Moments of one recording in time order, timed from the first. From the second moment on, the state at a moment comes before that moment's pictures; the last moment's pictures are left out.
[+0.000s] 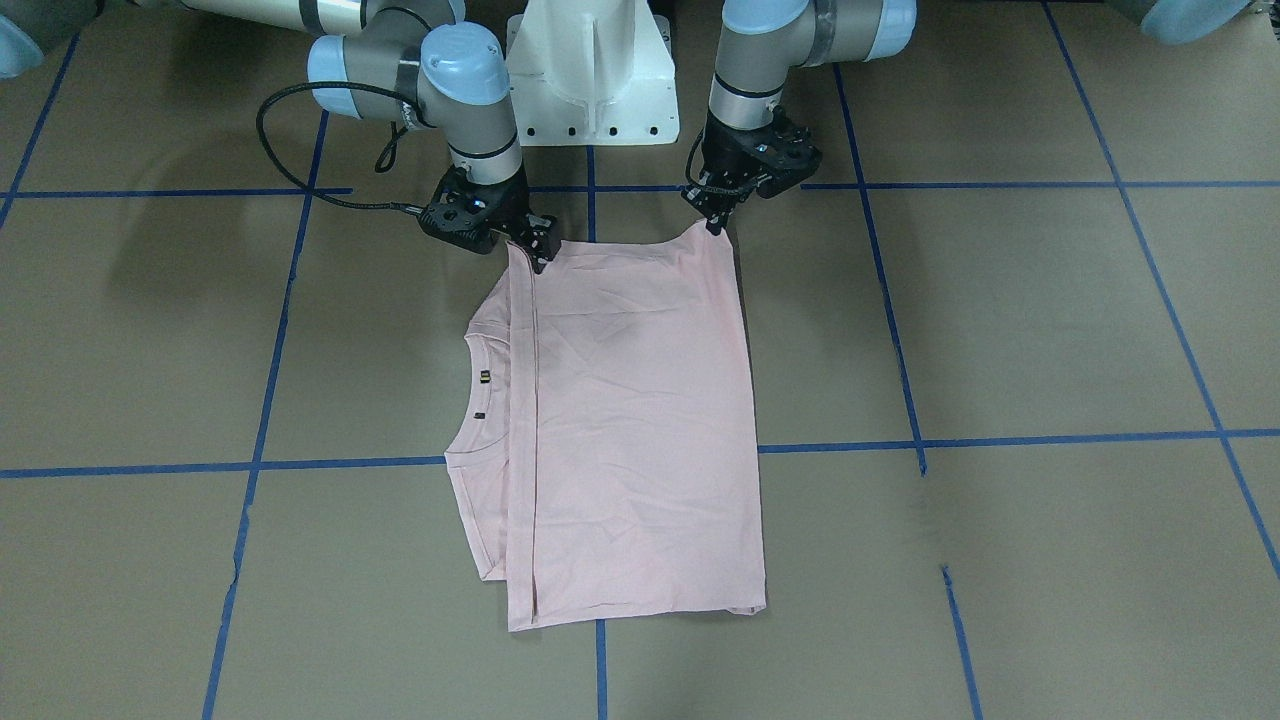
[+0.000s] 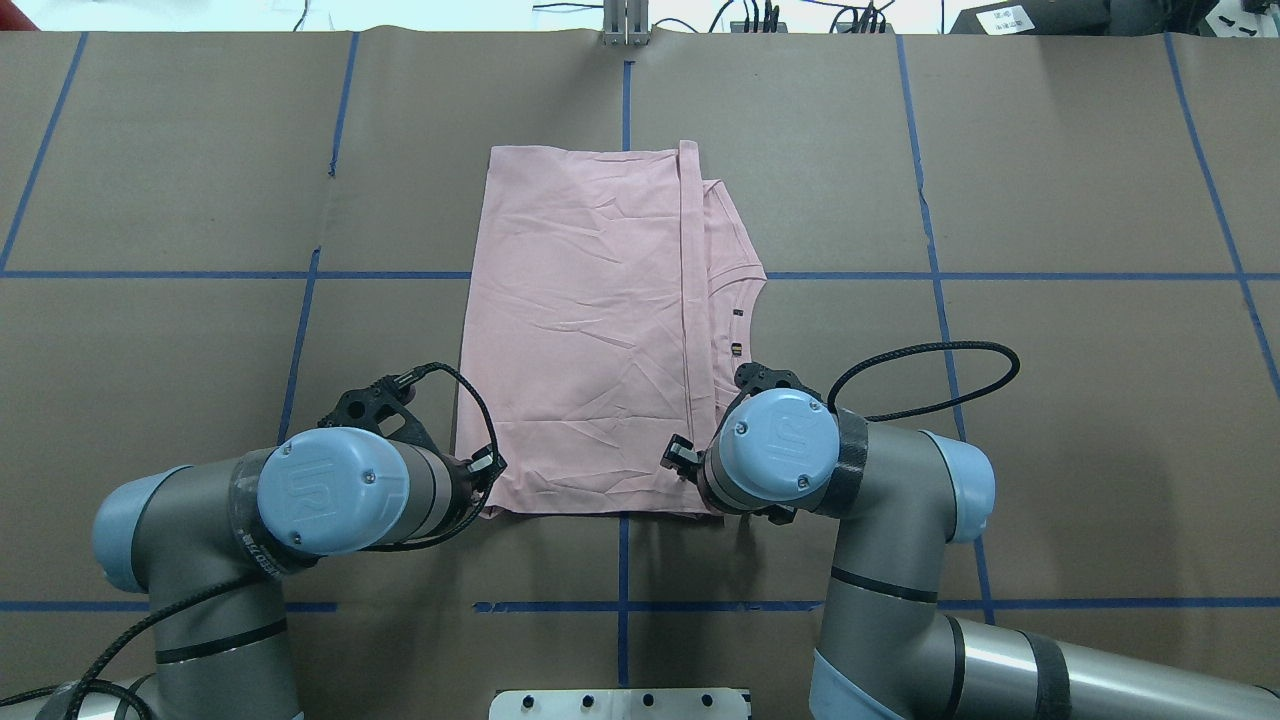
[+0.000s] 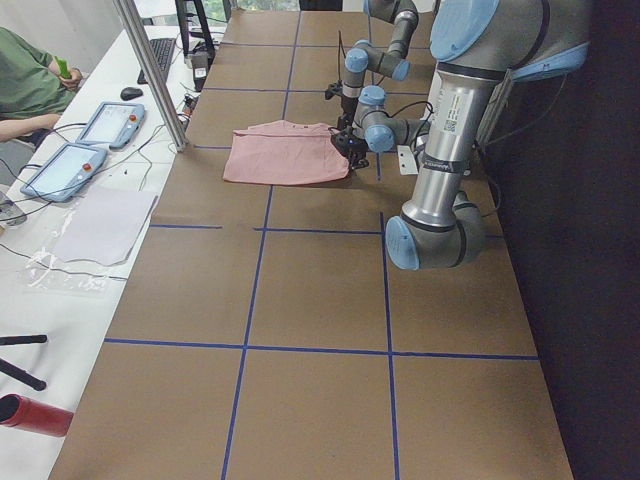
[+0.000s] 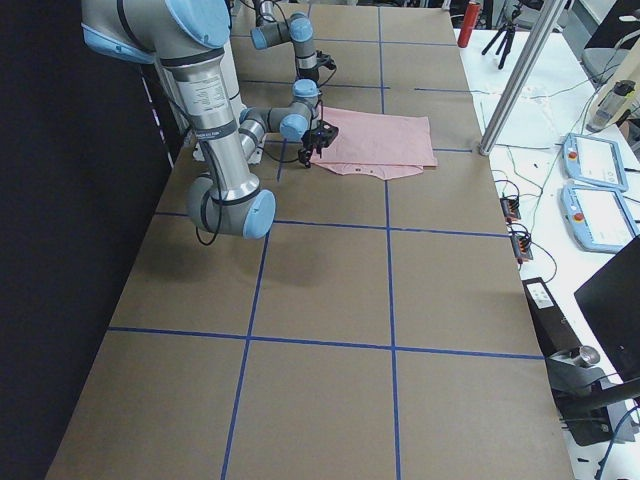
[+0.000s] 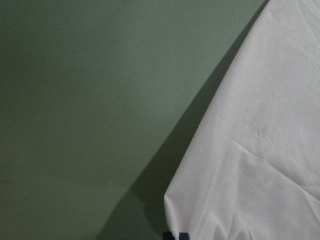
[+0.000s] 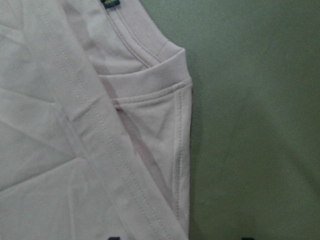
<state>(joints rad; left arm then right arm) -0.31 -1.96 -1.97 -1.65 -1.63 -1.98 0.33 -1.07 1.75 -1.46 1.73 1.82</state>
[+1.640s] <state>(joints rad) -0.30 -1.96 -2.00 -1.64 -1.63 -1.98 0.34 -1.10 1.83 -1.46 1.73 1.79</state>
